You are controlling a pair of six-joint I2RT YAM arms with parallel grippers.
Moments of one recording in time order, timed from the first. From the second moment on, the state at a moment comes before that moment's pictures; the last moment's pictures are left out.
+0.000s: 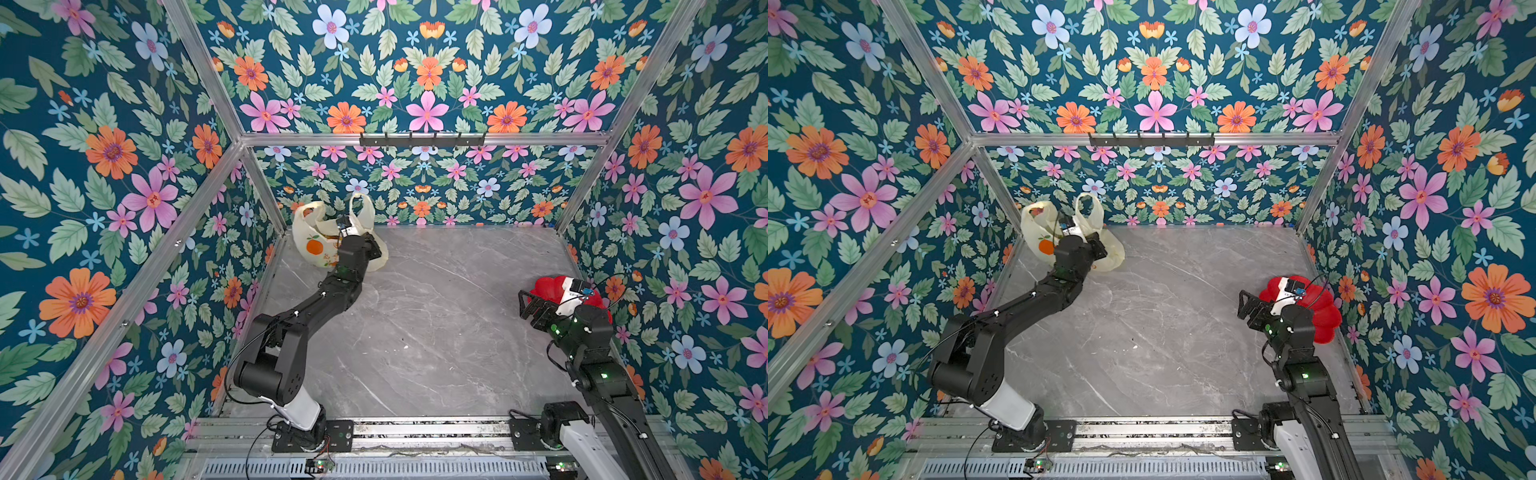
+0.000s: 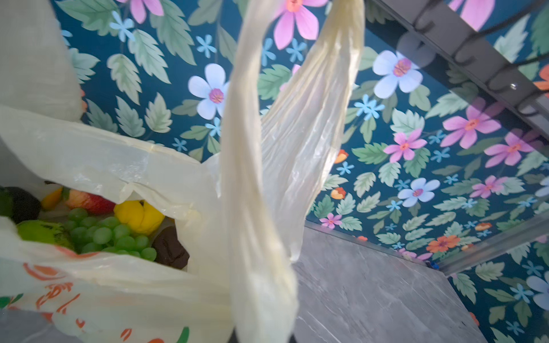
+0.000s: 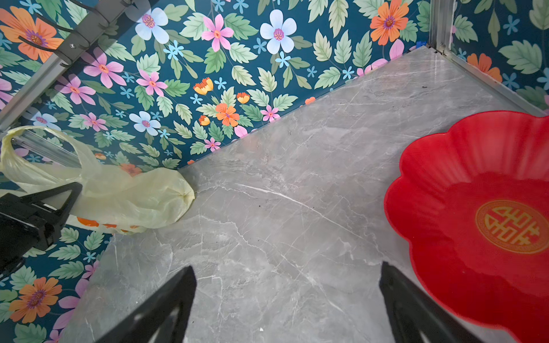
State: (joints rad) left arm -0.44 1.62 1.05 0.39 -0.25 -0.51; right arm 0.08 0.57 0.56 -0.33 -0.07 0.51
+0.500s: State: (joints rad) left arm -0.93 1.86 1.36 0.33 -0.44 -0.42; right arm 0.08 0.62 0.58 -0.33 -0.08 0.55
